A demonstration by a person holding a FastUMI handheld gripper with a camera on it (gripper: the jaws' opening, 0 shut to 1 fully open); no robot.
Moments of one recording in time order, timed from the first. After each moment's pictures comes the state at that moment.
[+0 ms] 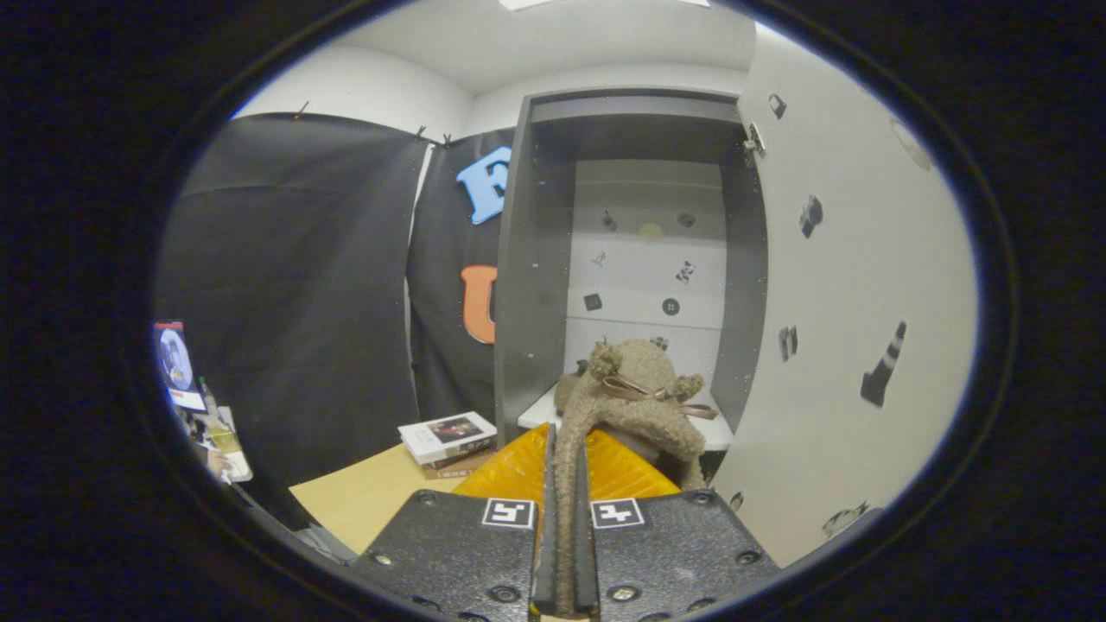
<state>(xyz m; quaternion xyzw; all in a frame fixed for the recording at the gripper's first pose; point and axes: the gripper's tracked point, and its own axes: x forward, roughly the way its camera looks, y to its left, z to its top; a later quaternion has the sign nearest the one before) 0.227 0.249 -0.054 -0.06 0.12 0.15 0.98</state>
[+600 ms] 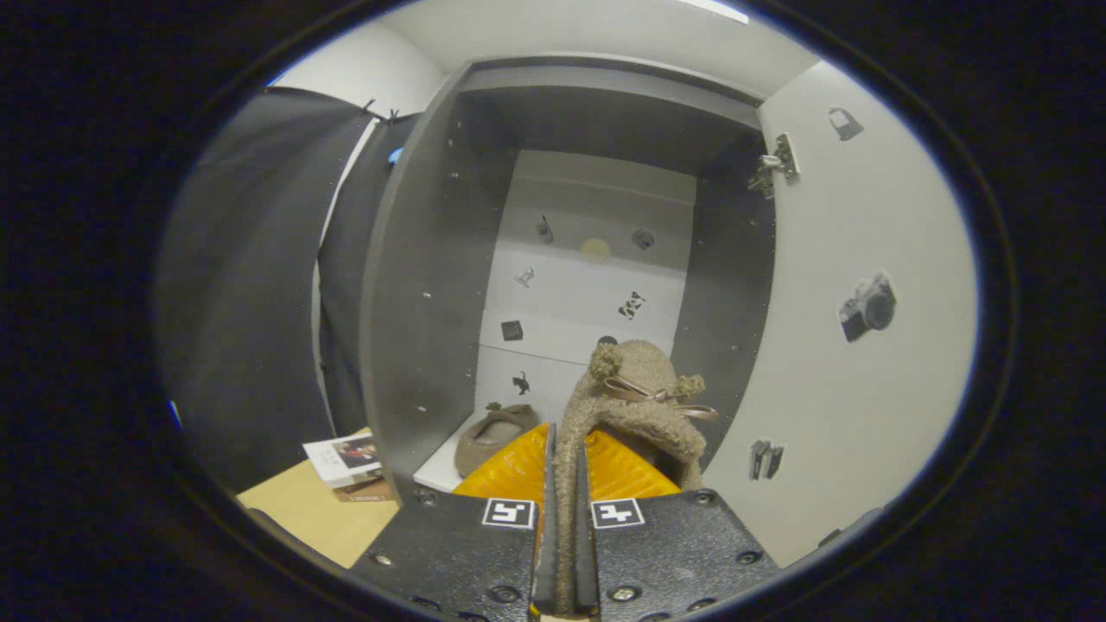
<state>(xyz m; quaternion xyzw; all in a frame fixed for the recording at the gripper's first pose) 0.381 0.229 -0.033 -0.11 0.13 0.04 0.99</state>
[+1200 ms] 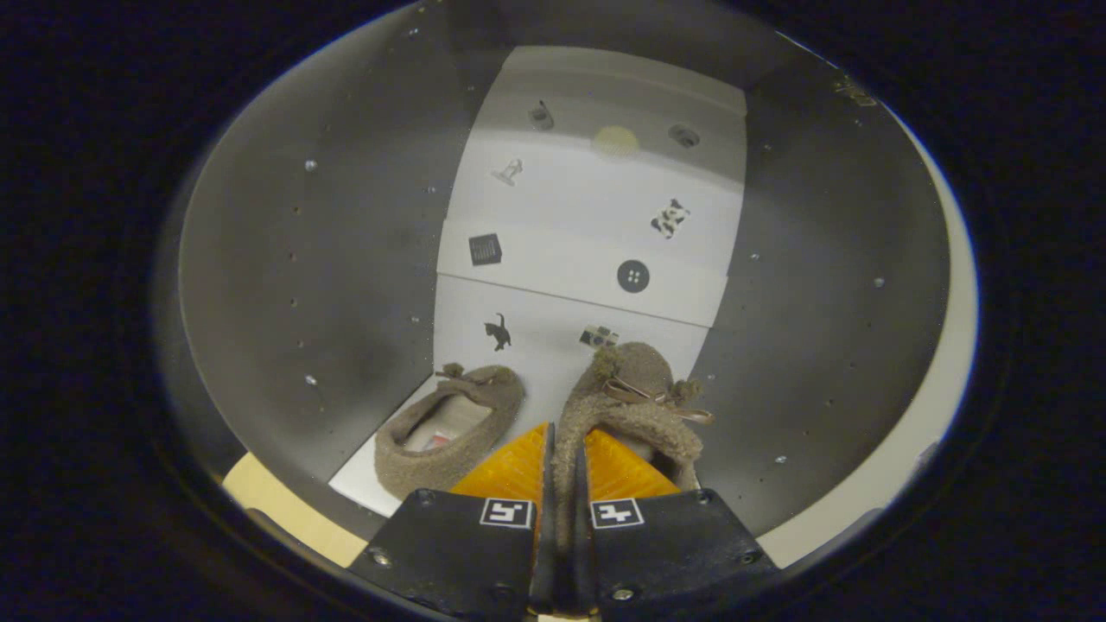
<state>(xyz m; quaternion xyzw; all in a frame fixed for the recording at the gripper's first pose) 0.506 0.229 -0.141 -0.13 0.23 0.03 0.97</state>
